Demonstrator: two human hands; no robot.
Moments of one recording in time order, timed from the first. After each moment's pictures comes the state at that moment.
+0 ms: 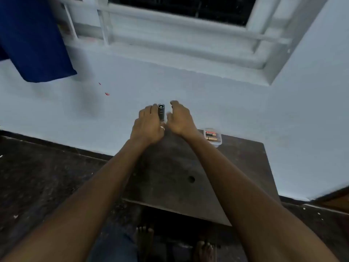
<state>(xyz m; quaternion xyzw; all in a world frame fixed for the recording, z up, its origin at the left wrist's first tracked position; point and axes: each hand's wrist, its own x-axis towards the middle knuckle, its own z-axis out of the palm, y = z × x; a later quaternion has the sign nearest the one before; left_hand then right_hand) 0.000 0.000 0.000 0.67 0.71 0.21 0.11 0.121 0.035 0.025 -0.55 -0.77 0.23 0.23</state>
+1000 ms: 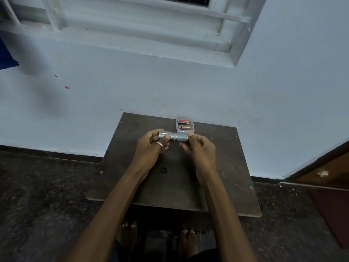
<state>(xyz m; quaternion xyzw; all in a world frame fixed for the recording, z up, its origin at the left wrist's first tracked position) 0.103 -0.056 -0.048 0.39 0.53 0.53 0.53 0.252 -0.051 -0.055 -0.56 -0.34 0.50 0.57</state>
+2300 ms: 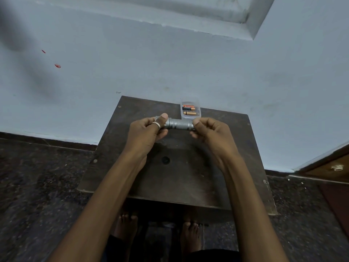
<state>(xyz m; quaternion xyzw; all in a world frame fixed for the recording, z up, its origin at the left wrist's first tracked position) 0.099 -0.044 -0.057 0.31 0.55 0.55 0.54 0.279 -0.036 -0.054 -0.55 -0.44 0.52 0.48</state>
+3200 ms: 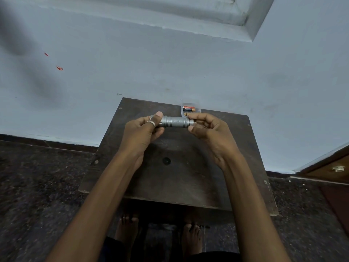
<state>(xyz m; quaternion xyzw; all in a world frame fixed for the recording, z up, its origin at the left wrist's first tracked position) 0.089 -0.045 -0.051 0.29 0.55 0.57 0.55 0.275 -0.036 -0.044 -0.50 -0.46 0.55 0.49</state>
